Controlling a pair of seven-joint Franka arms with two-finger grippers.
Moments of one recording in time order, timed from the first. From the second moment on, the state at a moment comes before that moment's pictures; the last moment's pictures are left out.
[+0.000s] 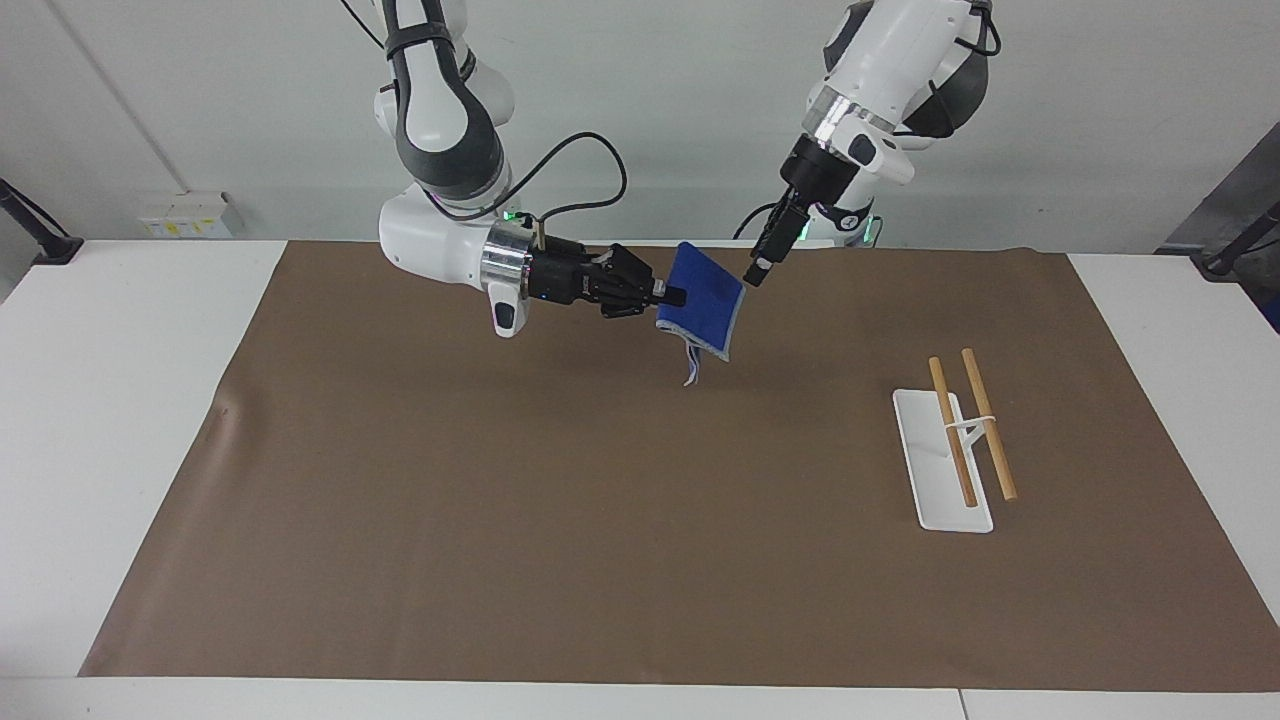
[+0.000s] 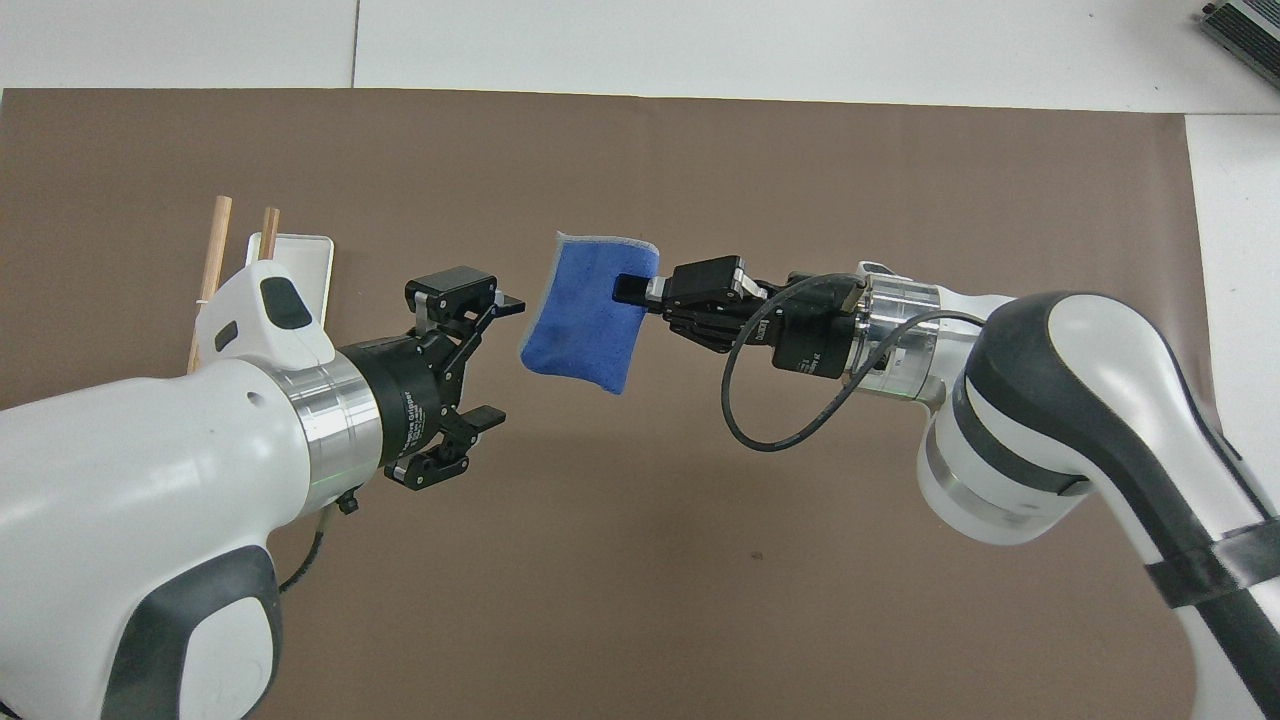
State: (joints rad) left arm -0.44 -0.24 -0.09 -2.08 -0.39 2.37 -1.55; right arm 0.26 0.07 0.07 -1.99 1.73 2.10 -0.34
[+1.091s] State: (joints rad) left arm -0.53 -0.14 -0.08 -2.13 -0.39 2.77 -1.75; right arm 0.26 0.07 0.07 -1.99 1.73 2.10 -0.34
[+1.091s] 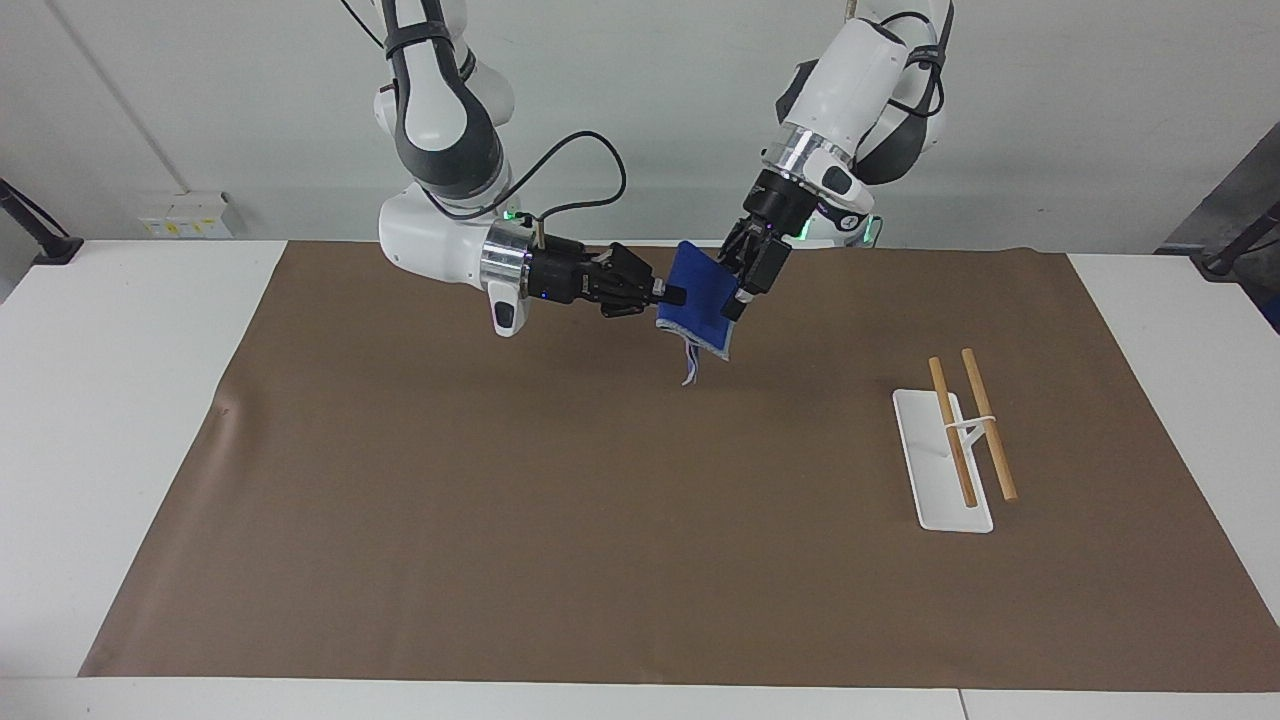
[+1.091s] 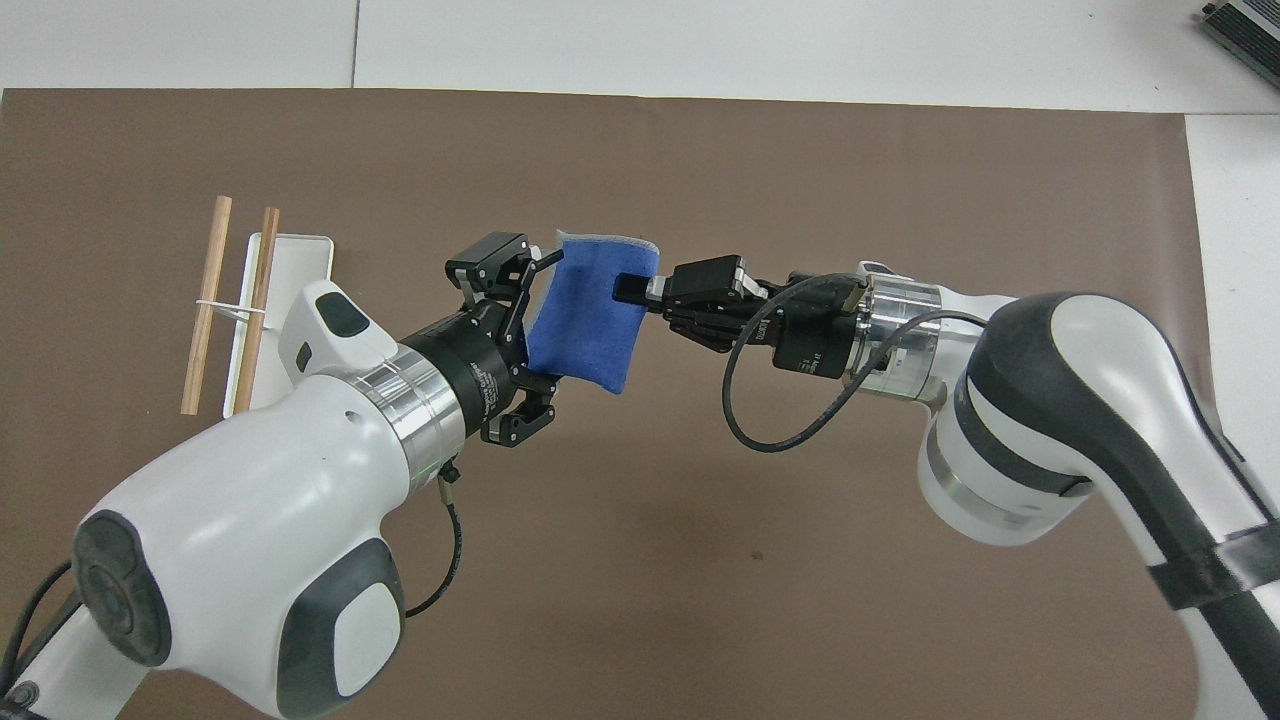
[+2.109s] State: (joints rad) left arm -0.51 -0.14 -0.07 -2.12 -0.39 2.78 -1.76; right arm 0.26 0.06 0.07 -1.99 1.77 2.10 -0.34
